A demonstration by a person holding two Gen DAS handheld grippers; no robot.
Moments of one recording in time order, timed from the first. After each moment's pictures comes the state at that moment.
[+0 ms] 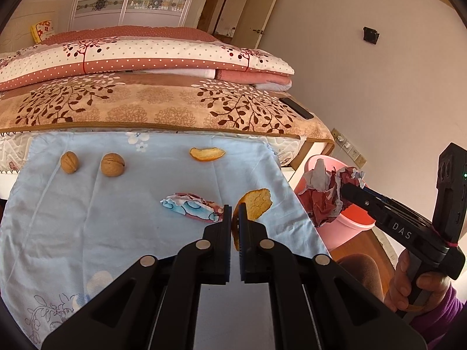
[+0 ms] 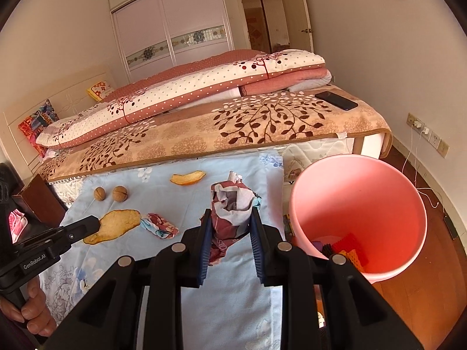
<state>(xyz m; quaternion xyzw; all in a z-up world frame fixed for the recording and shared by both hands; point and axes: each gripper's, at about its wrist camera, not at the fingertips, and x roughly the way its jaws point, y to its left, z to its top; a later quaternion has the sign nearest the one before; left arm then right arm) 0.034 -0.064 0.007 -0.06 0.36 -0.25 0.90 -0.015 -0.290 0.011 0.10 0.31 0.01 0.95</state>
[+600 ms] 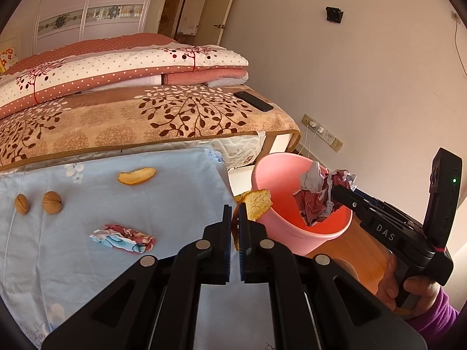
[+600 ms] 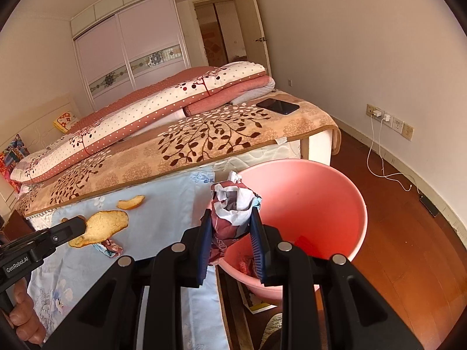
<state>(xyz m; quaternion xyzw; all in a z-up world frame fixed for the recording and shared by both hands) 0.038 -0.164 0.026 -0.01 0.35 -0.32 0.88 -0.040 -0.380 0.006 0.14 0.28 -0.09 0.95</state>
